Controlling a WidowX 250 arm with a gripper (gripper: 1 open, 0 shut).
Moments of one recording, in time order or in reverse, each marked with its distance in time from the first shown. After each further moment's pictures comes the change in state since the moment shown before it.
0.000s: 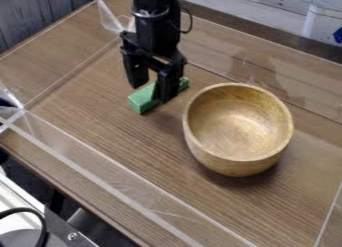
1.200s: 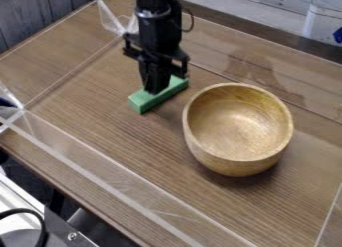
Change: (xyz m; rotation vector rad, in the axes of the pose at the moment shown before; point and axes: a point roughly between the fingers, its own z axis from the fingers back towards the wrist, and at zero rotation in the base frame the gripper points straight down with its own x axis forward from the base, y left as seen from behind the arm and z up) arm 0.010 0.006 0.009 -0.017 -0.033 0.043
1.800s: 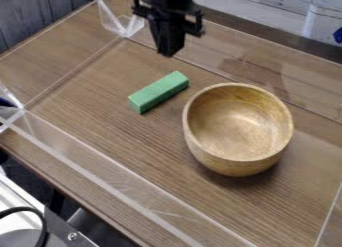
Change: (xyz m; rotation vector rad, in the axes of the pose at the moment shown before) arm 0.013 -0.016 0.038 -0.020 -0.115 -0.039
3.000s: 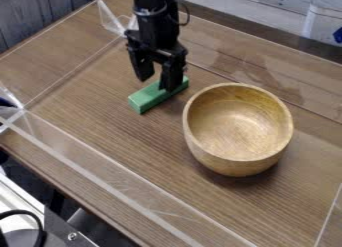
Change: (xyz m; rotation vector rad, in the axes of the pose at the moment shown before) arm -0.003 0.040 -0.062 -0.011 0.077 0.065
